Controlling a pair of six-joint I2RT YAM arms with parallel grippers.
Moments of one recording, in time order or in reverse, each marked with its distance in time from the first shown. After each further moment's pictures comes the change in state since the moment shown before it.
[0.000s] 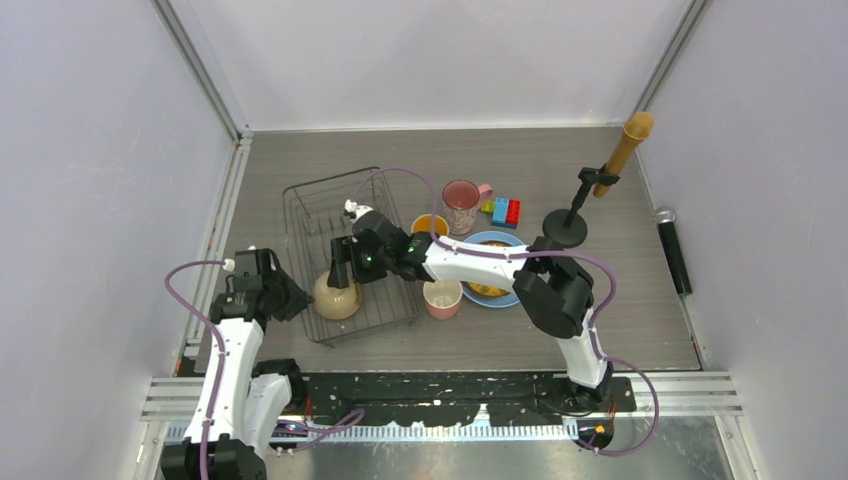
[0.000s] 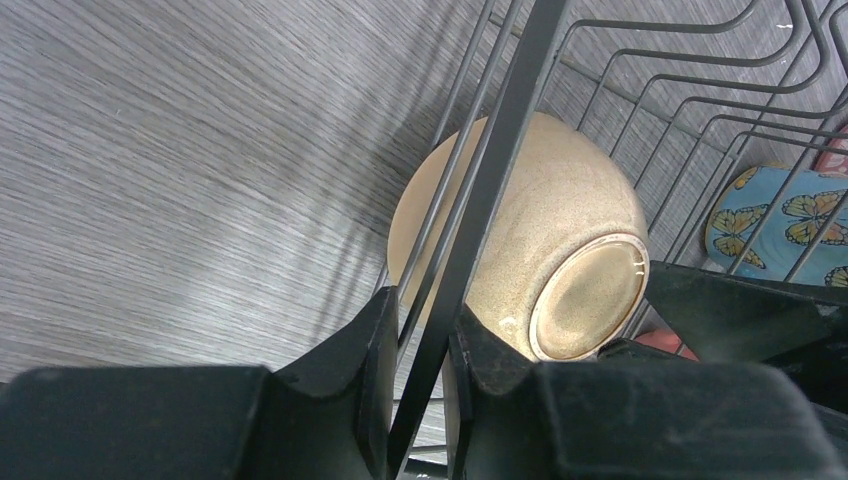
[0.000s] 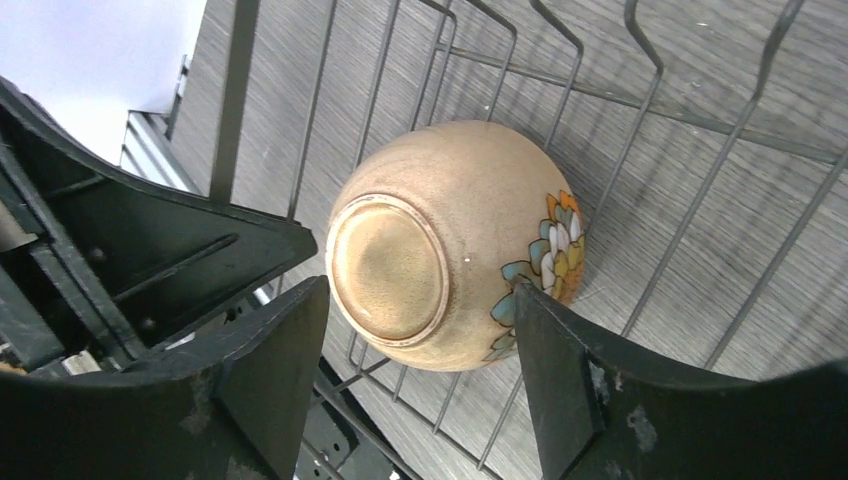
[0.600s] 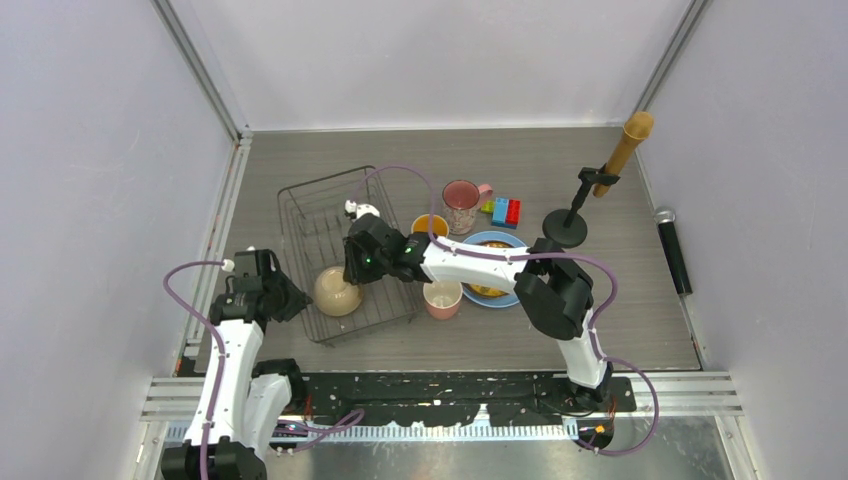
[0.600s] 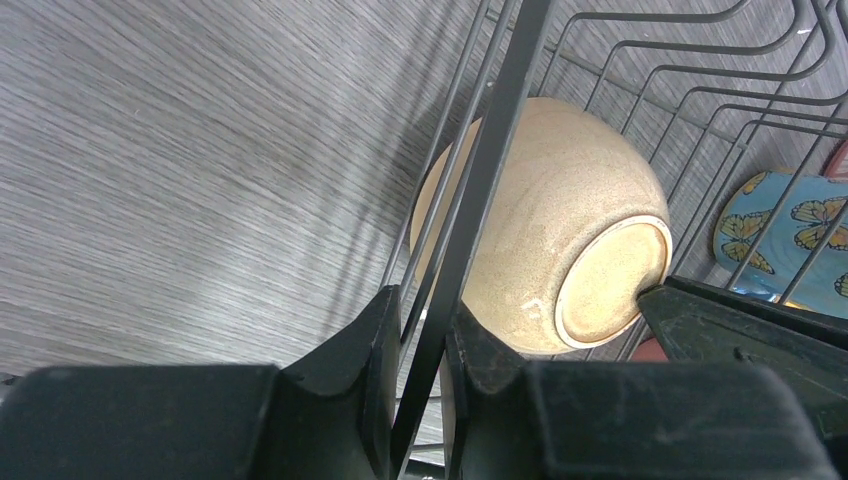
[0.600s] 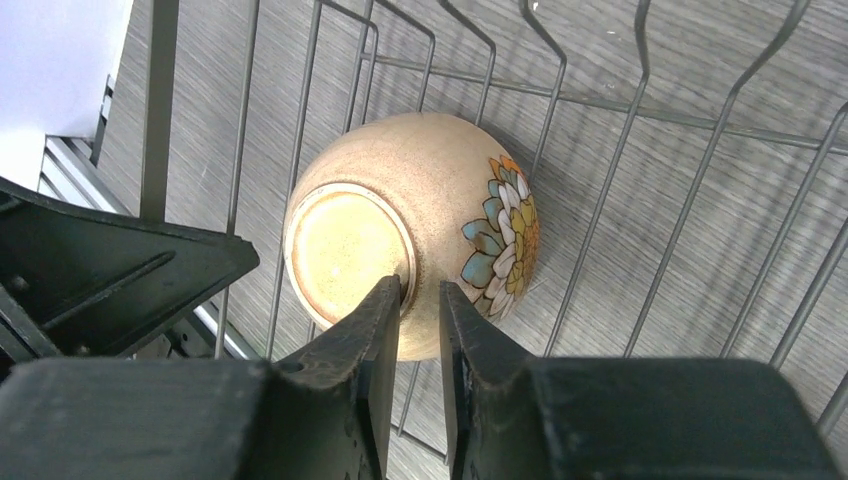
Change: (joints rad) left arm 0.000 -0.008 0.000 -0.009 -0.021 0.003; right arm 0.014 0.000 0.032 -0.108 0.148 -0.048
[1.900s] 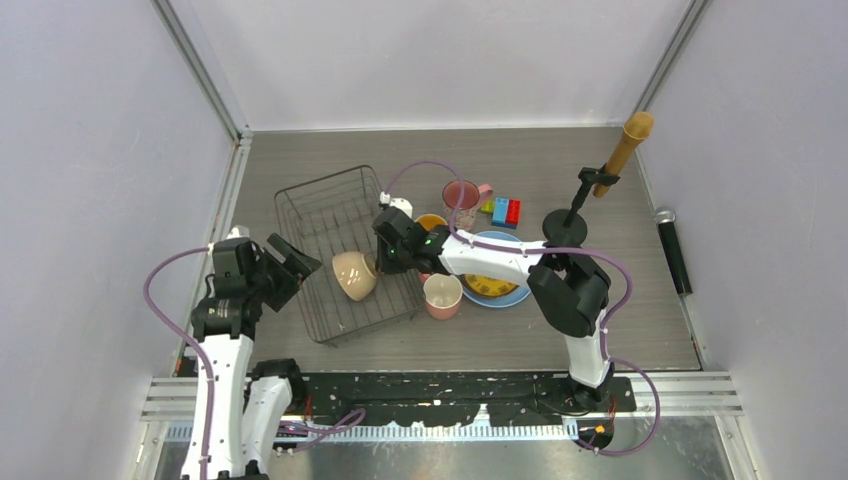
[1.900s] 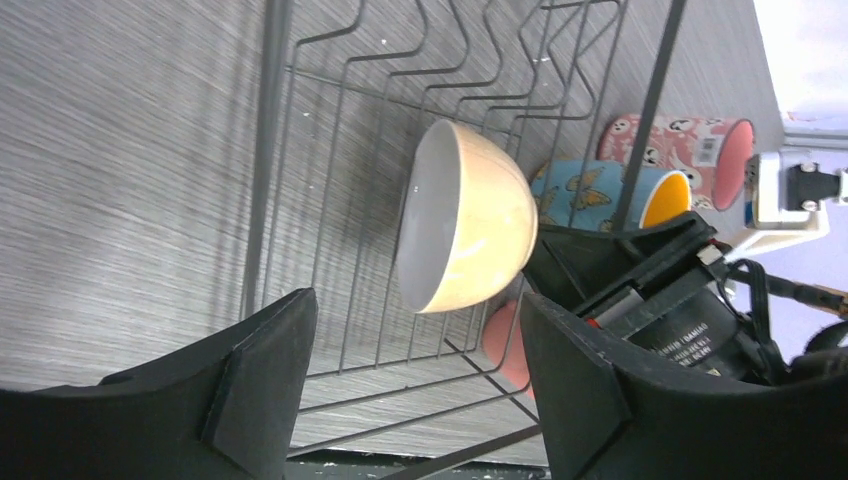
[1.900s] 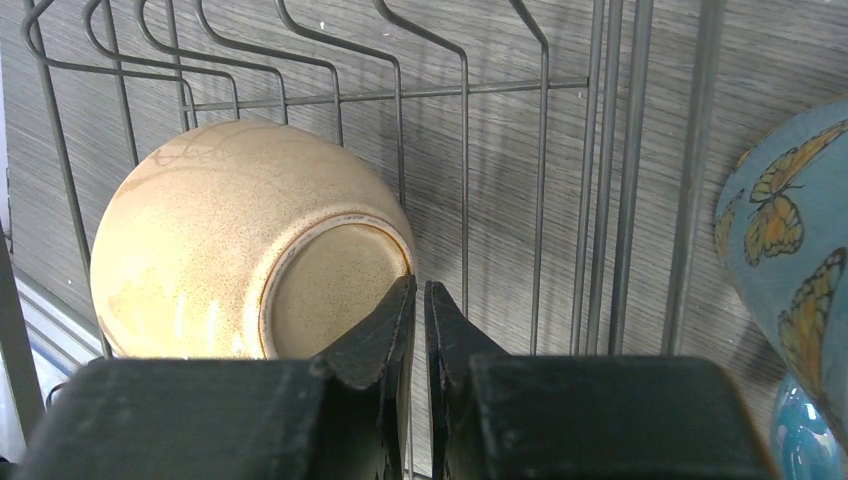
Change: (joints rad) left arm 0.003 -0.084 0.180 -0.032 0.112 -0.065; right arm -0.083 -0.073 -0.126 -0.037 0.096 0.089
